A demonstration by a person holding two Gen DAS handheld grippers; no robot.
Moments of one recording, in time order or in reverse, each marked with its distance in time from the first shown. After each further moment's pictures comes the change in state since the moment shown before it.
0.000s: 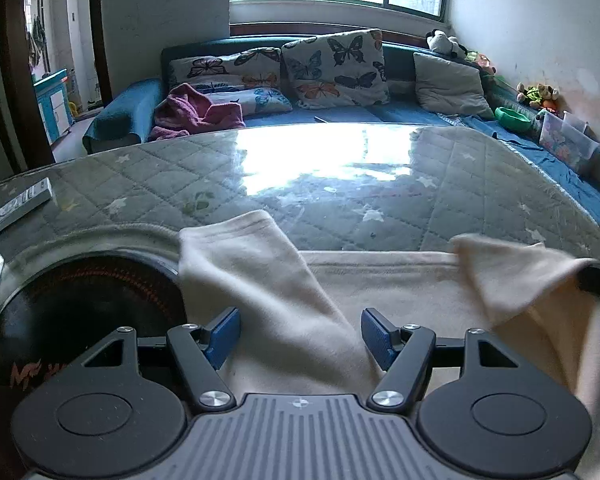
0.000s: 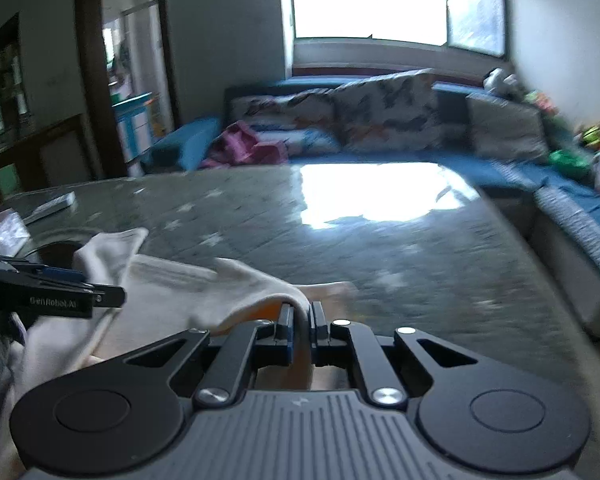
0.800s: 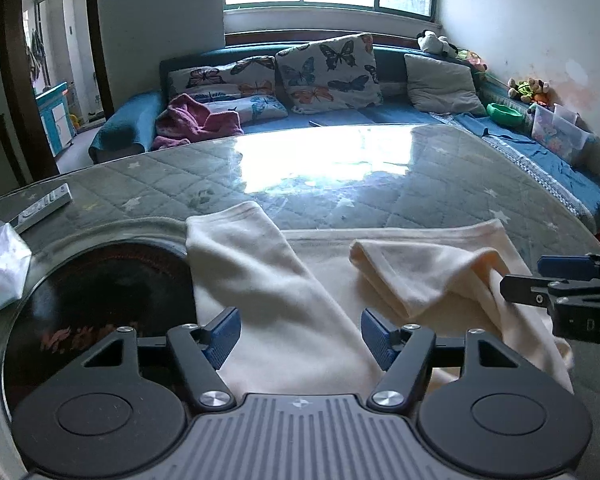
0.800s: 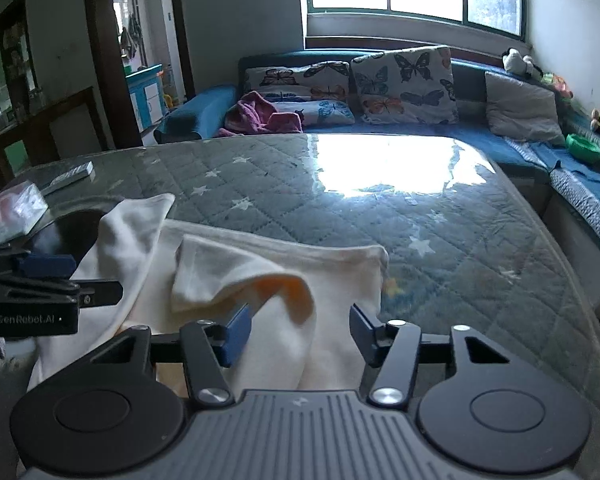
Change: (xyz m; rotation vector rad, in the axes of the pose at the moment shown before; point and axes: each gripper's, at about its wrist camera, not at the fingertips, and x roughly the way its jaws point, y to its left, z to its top) left arm -0.046 -0.015 -0.020 0.027 -0.009 0.005; right arm 0.010 0.020 0.003 -0.010 0.111 0.087
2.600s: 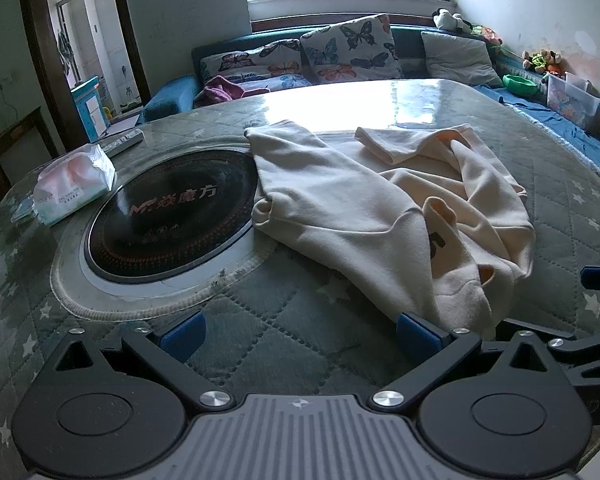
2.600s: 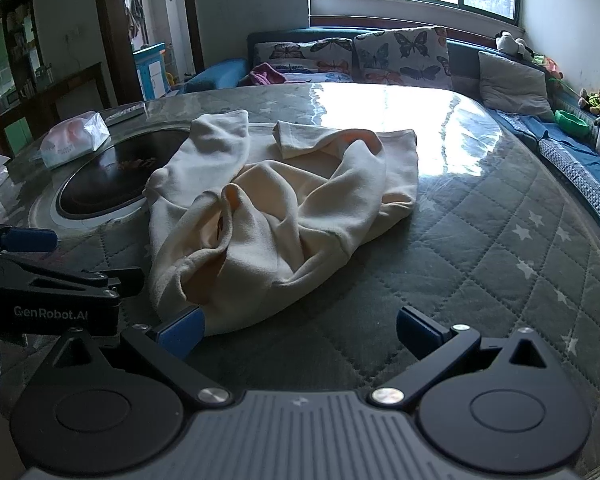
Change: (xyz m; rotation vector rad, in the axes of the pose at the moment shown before) left arm -0.118 -0.008 -0.117 0.038 0.046 0.113; right arm -0.108 0.086 -0.120 -0.001 0.061 -0.027
